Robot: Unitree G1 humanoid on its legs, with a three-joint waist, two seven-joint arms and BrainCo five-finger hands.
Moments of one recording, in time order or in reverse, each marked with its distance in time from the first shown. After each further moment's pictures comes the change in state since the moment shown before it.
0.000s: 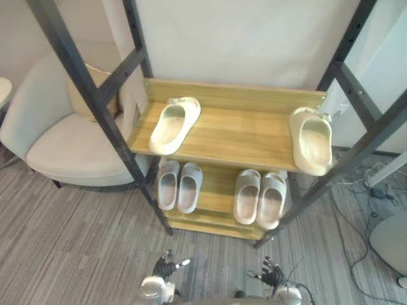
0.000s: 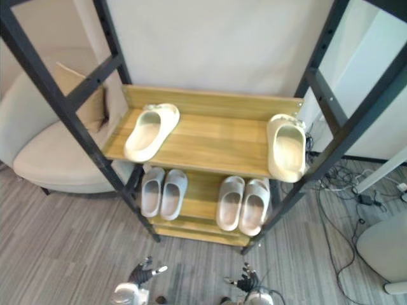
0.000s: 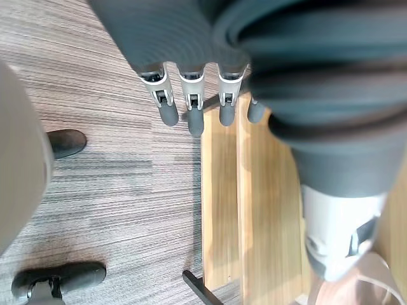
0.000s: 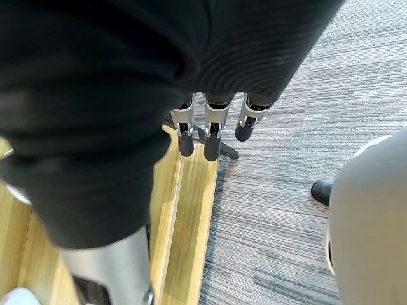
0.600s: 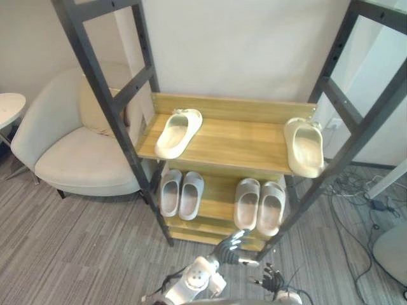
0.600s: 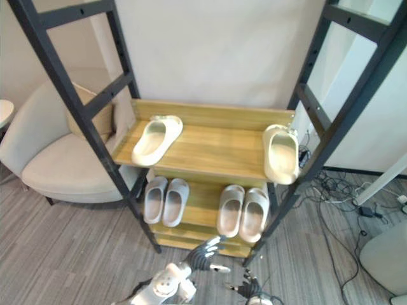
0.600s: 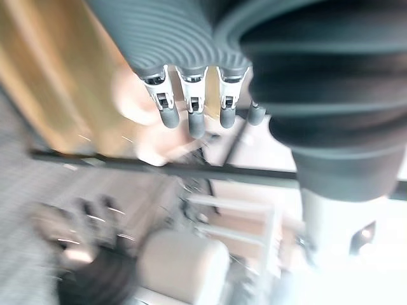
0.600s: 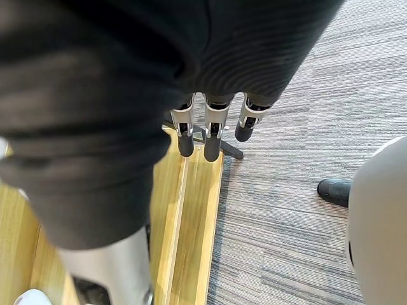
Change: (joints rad) left arm -0.058 -0.006 -0.576 -0.600 -0.119 -0.018 -0.130; right arm 0.022 0.009 -0.003 -0.001 0.001 0.000 -0.002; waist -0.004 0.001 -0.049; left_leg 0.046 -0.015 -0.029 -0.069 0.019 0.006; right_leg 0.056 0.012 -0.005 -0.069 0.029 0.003
